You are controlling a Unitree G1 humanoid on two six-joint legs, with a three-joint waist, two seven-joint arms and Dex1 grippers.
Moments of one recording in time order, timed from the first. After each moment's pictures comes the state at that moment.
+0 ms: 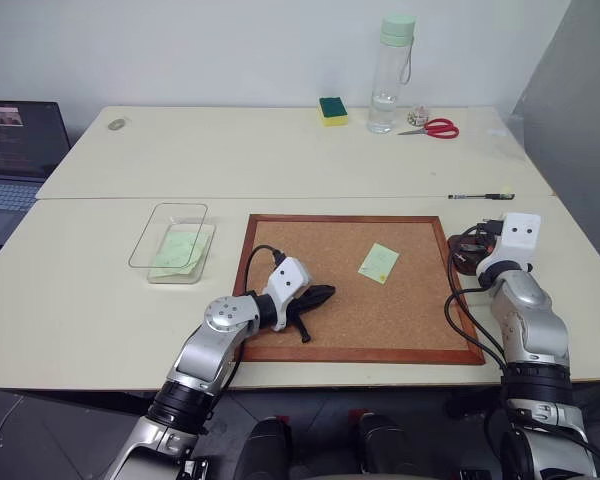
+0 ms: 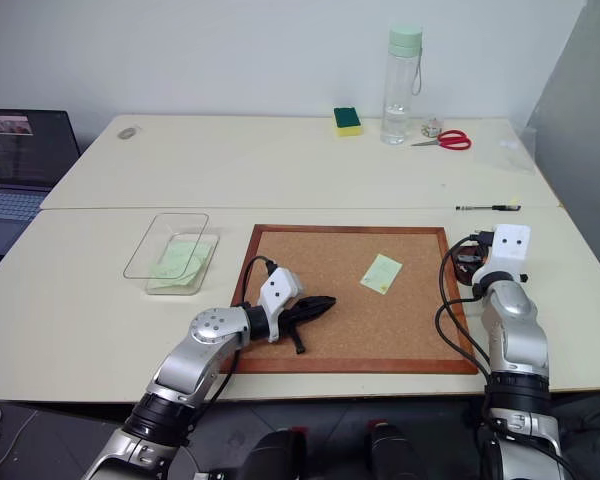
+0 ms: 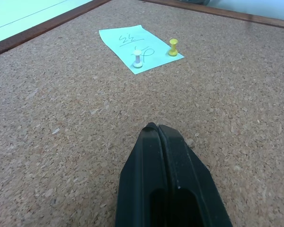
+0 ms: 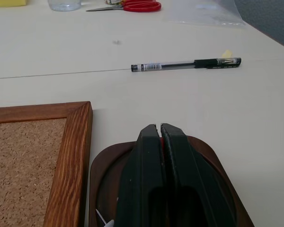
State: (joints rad) left arm -0.30 0.35 -0.26 0.05 -0.14 0.24 -0.81; right arm -0.38 -0.30 -0.28 0.13 0.17 0.40 0.06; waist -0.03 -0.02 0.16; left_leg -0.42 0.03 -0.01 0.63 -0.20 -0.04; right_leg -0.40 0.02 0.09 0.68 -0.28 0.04
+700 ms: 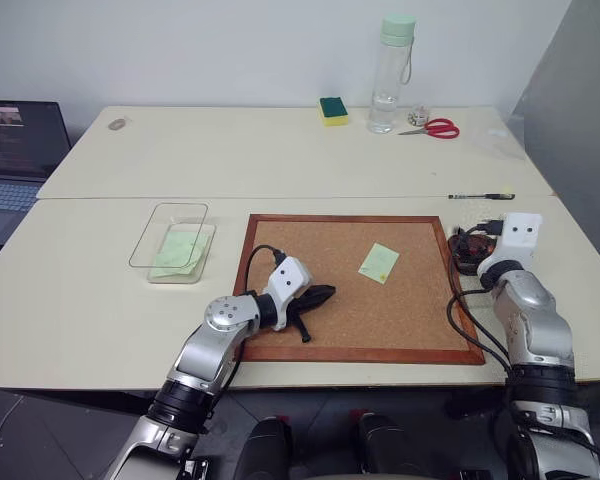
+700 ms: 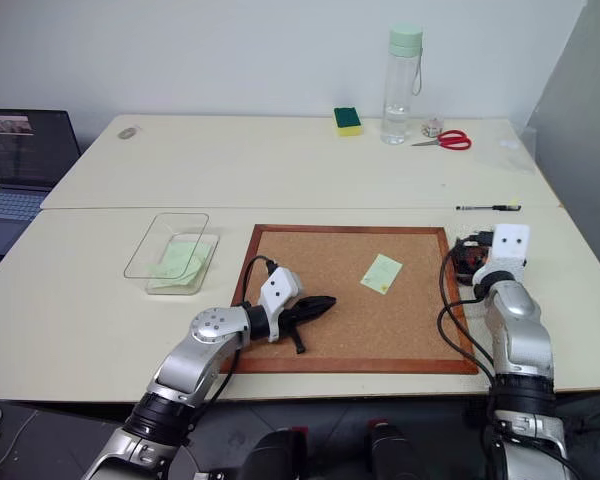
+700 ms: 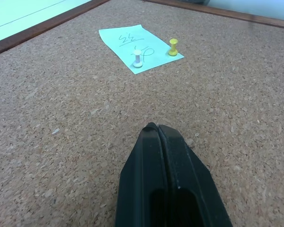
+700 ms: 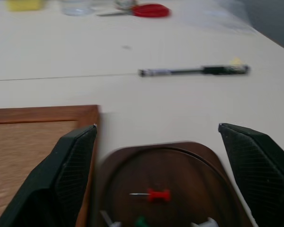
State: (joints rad) left arm -0.31 0.34 -0.26 0.05 -0.14 0.25 -0.81; right arm -0.34 -0.35 -0.21 0.07 0.18 0.34 0.22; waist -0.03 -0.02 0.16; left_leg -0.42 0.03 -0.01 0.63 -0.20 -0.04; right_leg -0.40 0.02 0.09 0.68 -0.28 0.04
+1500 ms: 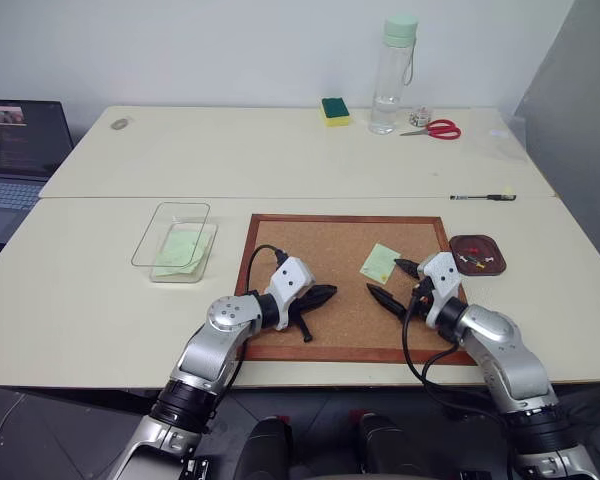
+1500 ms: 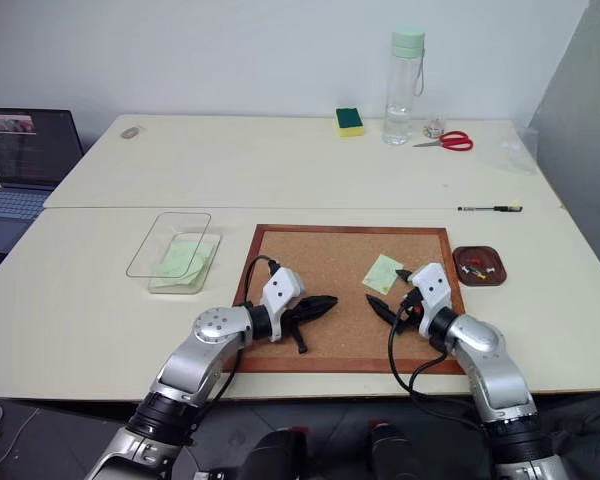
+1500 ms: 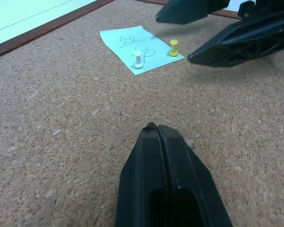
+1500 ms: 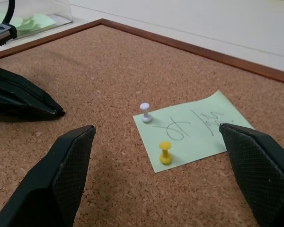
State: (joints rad) left arm -0.31 0.33 -0.26 0.06 -0.12 0.23 -0.81; right arm -0.16 -0.37 0.07 -0.04 0.24 0.22 0.63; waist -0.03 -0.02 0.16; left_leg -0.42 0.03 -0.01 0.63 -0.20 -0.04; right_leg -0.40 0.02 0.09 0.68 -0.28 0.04
